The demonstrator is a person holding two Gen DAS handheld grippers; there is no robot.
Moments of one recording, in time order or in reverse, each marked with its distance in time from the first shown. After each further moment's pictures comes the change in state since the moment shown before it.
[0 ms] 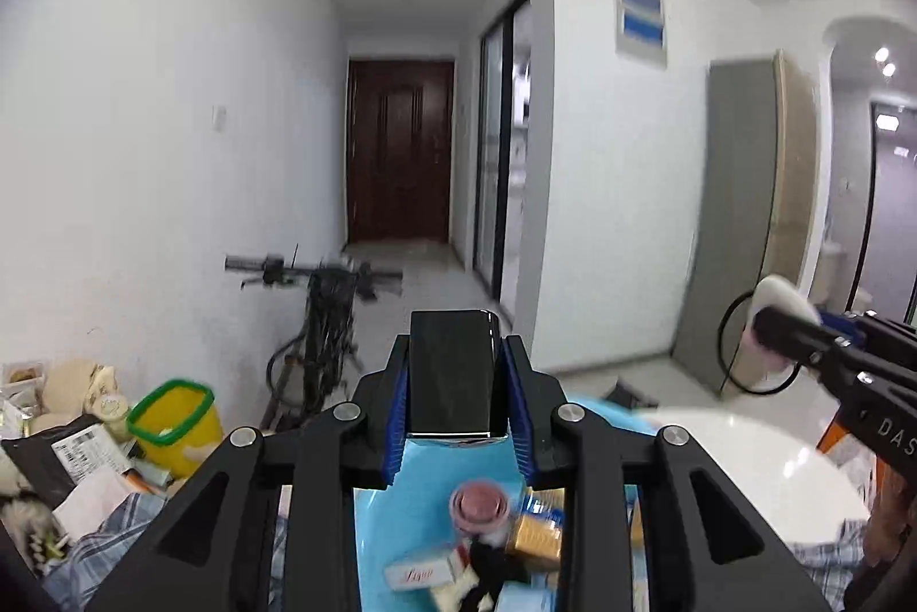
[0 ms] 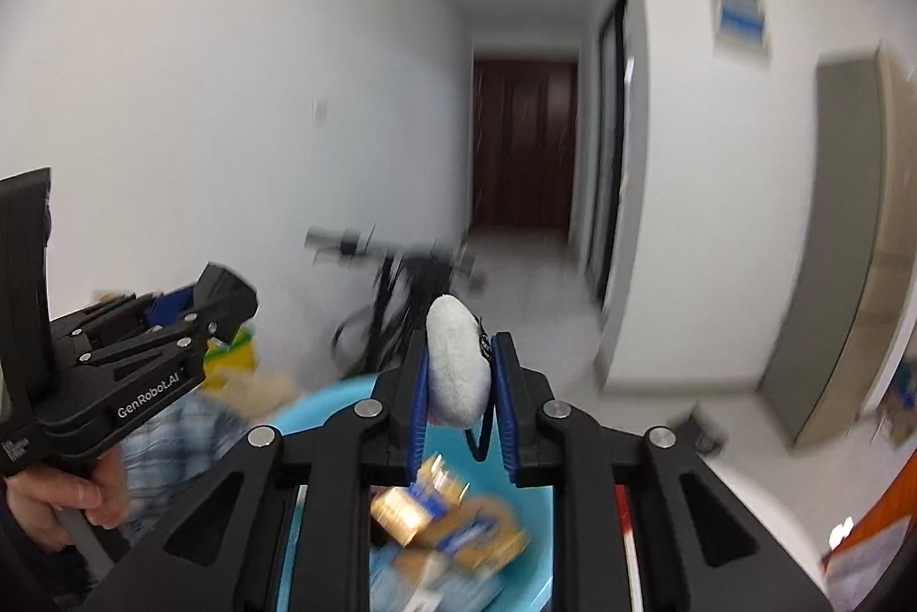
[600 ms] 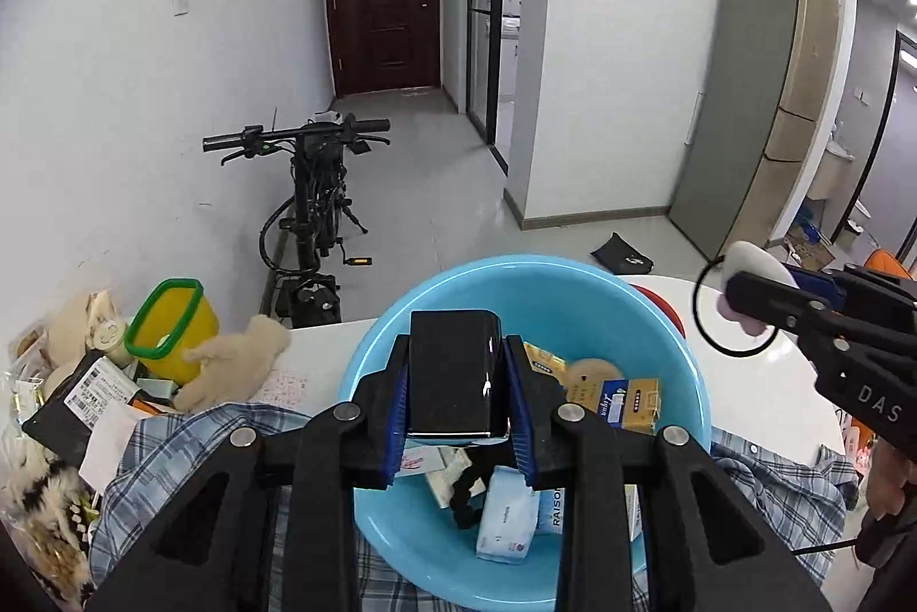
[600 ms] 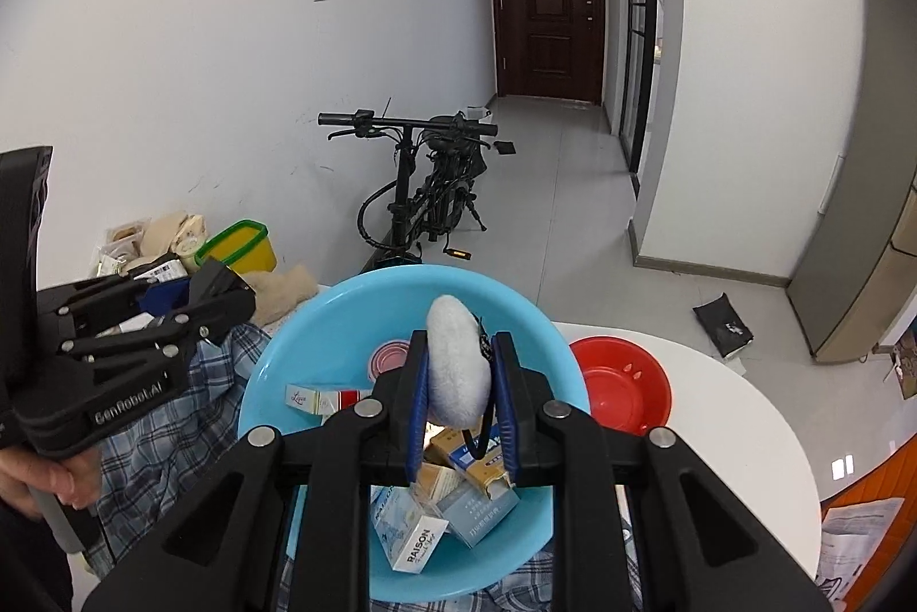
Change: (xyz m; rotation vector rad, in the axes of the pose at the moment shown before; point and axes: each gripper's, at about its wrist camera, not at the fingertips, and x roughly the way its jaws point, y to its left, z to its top) left arm 0.037 -0.014 0.006 0.031 0.410 -0.023; right arm 0.041 -0.027 0.013 0.025 0.310 0.071
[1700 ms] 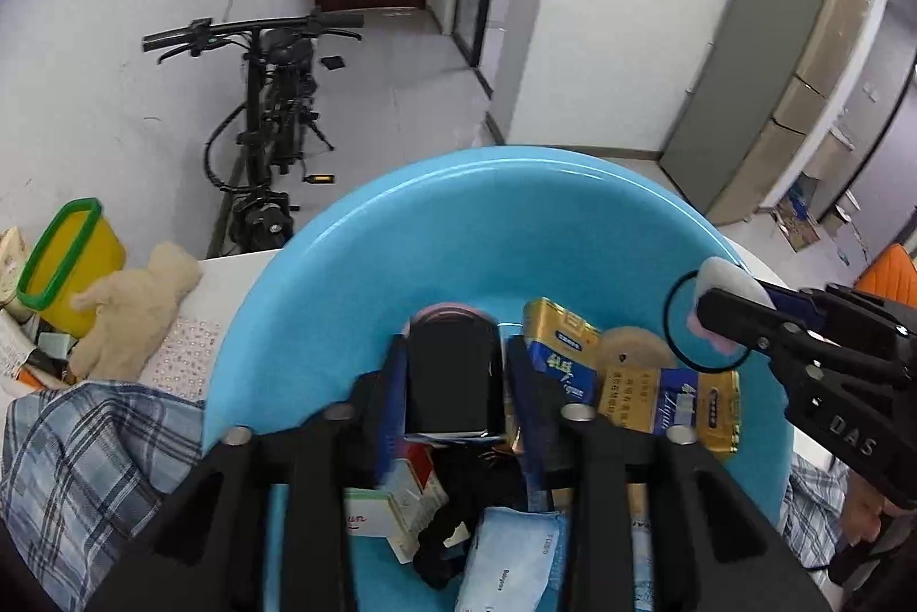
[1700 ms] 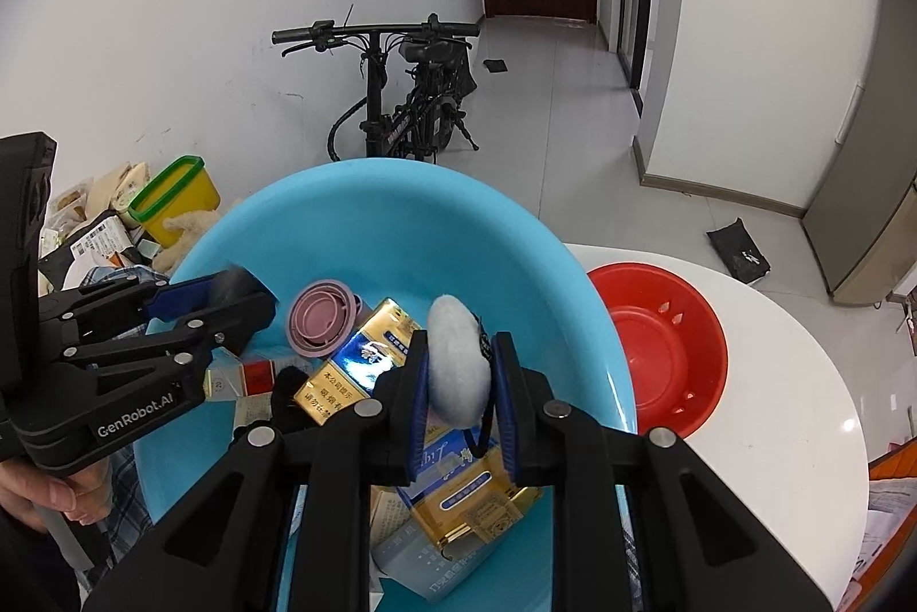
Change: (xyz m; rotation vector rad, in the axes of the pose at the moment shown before) left arm 0.146 0.009 -0.025 -0.066 0.191 -0.066; right arm 0.119 -0.035 -0.032 0.050 0.192 -0.005
